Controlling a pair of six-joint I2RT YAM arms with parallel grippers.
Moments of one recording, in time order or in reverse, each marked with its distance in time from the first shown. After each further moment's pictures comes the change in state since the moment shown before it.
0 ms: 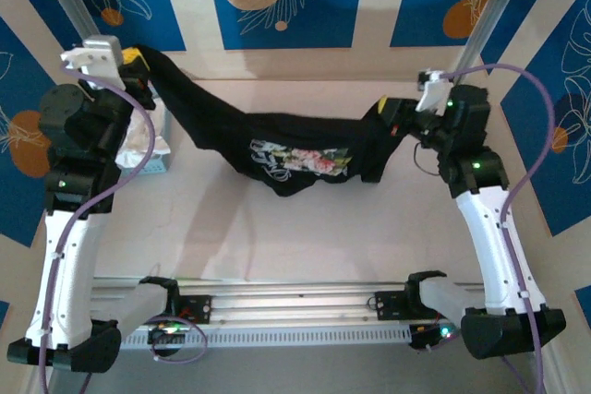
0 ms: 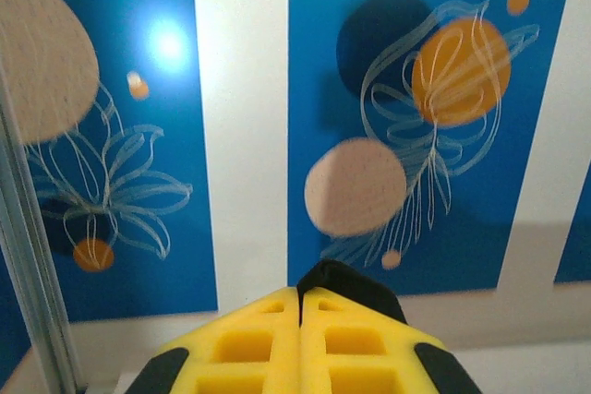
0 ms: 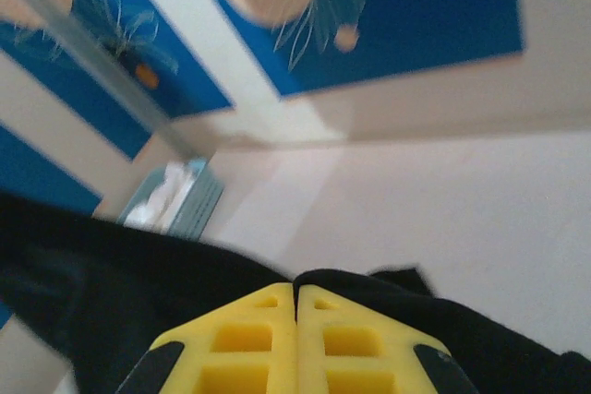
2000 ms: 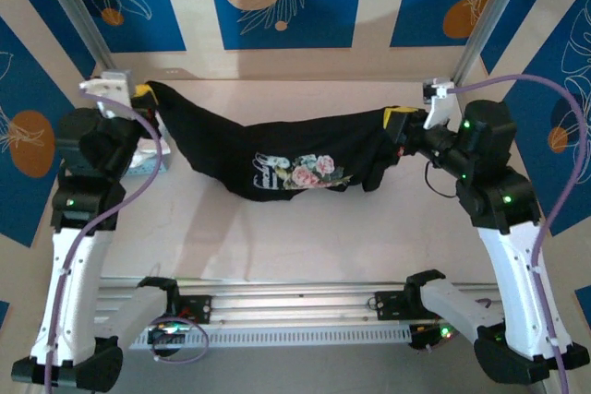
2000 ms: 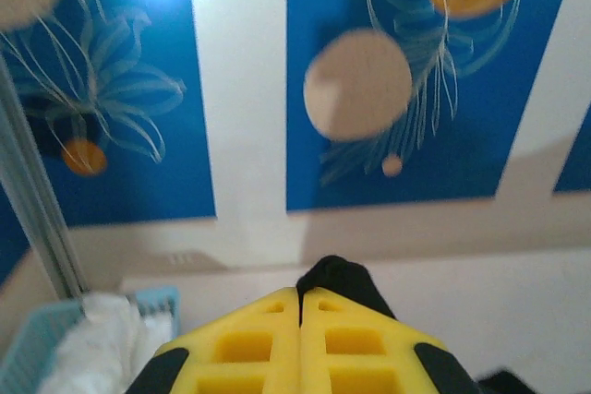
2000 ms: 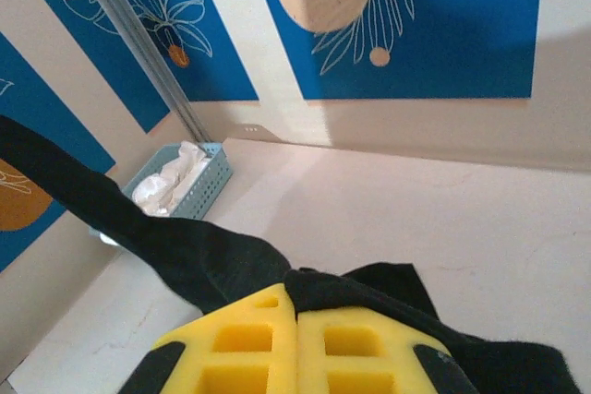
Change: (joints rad) left arm 0.039 -0.119 -0.142 -0.071 0.031 0.000; right arm 0.116 -0.122 0.211 -0.267 0.143 -0.143
